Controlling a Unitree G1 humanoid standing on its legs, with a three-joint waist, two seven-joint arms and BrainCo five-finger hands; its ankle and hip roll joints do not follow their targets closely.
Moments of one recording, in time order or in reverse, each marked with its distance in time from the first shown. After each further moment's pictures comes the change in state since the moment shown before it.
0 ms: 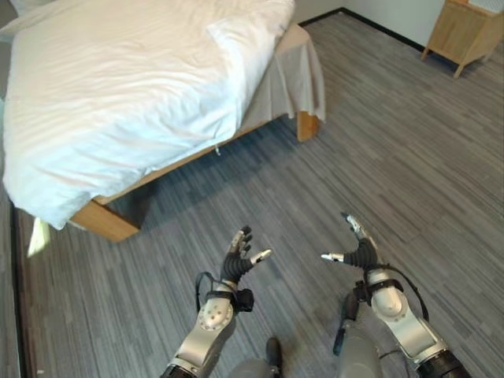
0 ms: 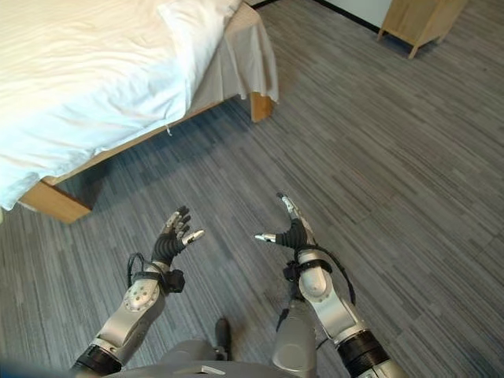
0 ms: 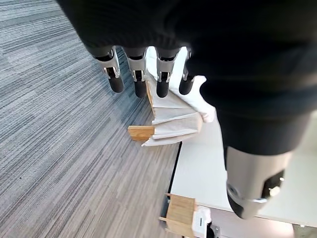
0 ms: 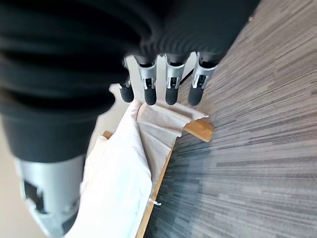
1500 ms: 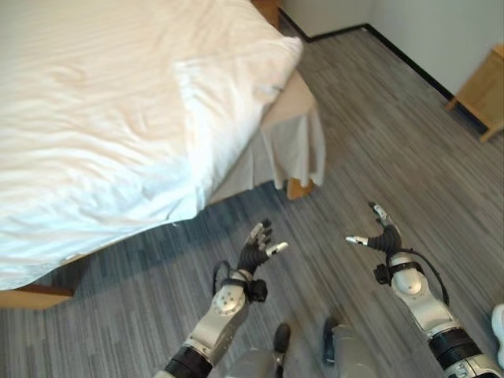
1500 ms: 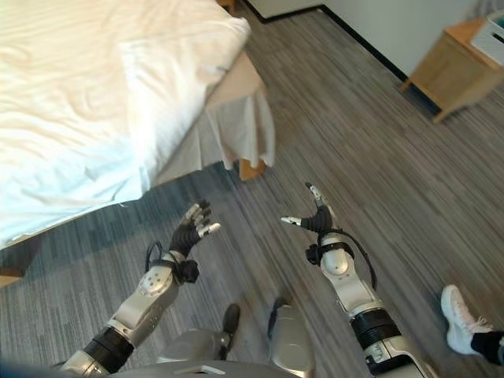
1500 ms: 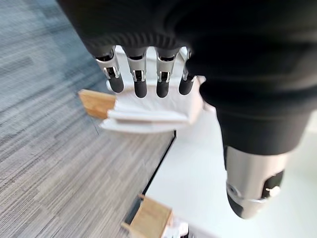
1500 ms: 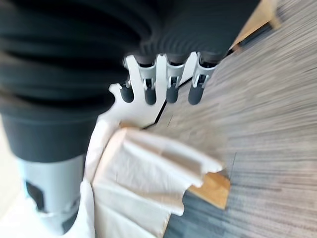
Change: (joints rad) left arm -0.094 -0.028 -0.125 0.115 -0.106 0.000 -0.092; right arm -0.127 -0.059 -0.073 0.305 0.120 -0.026 0.034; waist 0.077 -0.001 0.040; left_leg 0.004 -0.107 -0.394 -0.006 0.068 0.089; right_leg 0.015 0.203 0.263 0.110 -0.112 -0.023
